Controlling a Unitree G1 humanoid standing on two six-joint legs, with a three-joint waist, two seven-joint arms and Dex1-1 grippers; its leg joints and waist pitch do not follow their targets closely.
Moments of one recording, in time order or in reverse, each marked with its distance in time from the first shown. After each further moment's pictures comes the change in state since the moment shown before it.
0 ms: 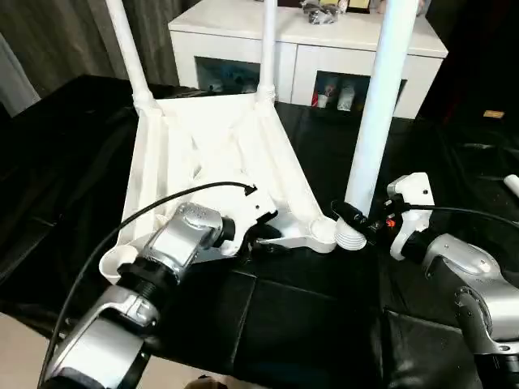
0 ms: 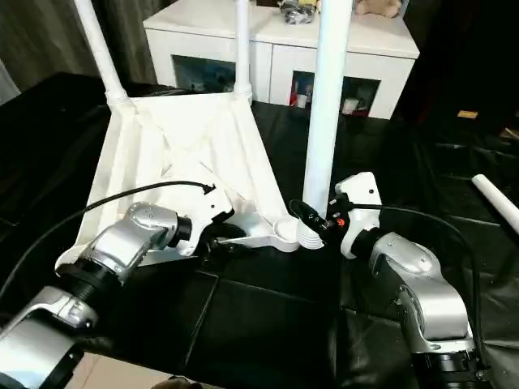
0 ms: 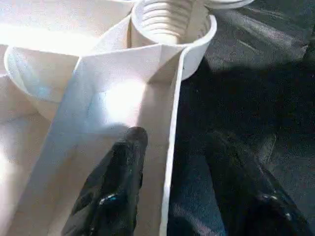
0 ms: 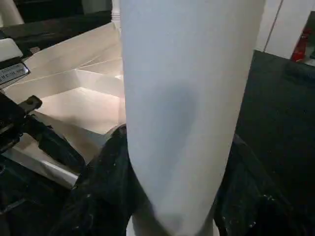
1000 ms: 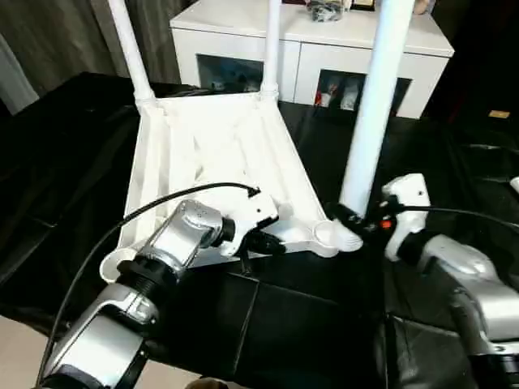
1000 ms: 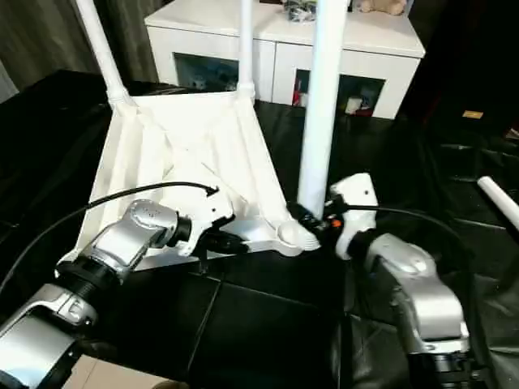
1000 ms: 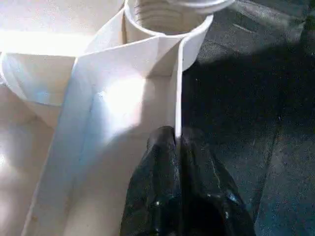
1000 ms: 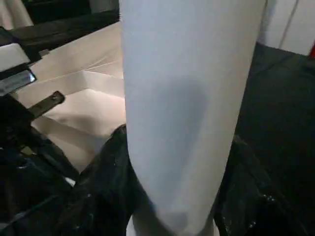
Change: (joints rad) left arm 0.007 0.017 -0.023 -0.006 0.053 -0.074 -0.056; right arm 0.000 0.038 0.024 0.000 0.006 0.006 0.000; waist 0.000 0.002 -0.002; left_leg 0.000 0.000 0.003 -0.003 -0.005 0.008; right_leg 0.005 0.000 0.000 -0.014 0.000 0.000
